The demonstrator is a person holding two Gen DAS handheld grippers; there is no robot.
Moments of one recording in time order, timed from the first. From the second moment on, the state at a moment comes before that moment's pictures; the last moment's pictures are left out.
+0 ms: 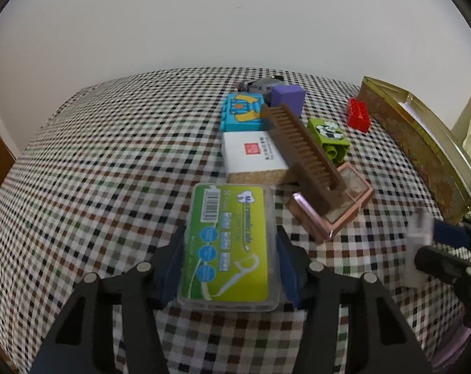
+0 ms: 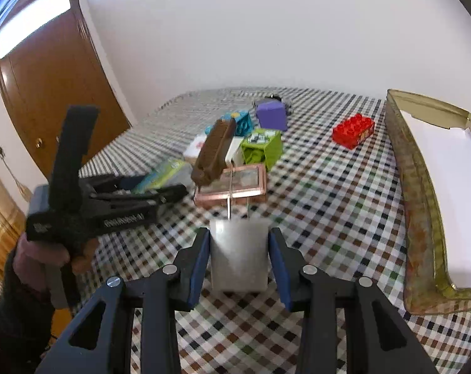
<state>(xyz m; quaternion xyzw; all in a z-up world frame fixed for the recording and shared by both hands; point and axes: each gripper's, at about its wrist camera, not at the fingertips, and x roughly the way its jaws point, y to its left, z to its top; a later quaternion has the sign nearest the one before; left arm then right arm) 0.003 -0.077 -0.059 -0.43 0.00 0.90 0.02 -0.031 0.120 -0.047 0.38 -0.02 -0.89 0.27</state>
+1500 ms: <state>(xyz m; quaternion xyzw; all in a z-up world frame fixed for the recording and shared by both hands) -0.015 0.081 0.035 -0.28 -0.01 0.95 0.13 -0.024 0.268 0.010 0.23 -0.05 -0.97 -0.01</state>
